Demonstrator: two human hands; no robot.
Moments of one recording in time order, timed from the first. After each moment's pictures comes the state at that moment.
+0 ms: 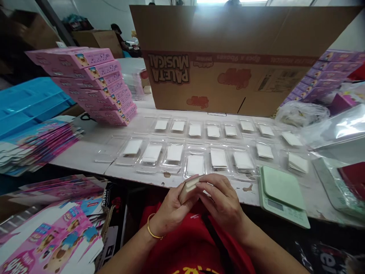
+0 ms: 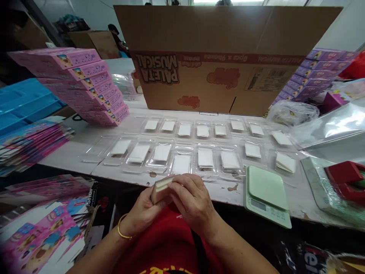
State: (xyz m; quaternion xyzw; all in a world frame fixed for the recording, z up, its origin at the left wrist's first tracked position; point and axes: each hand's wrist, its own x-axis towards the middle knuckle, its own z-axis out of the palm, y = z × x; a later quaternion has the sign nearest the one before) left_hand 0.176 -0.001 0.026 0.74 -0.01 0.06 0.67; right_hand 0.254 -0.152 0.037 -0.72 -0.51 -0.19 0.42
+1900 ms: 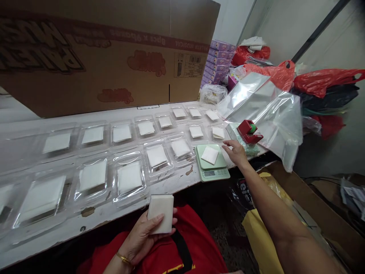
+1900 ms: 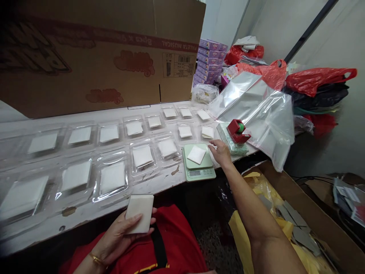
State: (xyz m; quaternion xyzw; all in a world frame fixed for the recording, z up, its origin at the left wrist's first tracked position) left_hand 0.217 -0.075 -0.034 0.41 0.22 -0.31 0.83; right_hand 0.400 -0.439 -0.030 -0.94 -0.05 -0.22 0.24
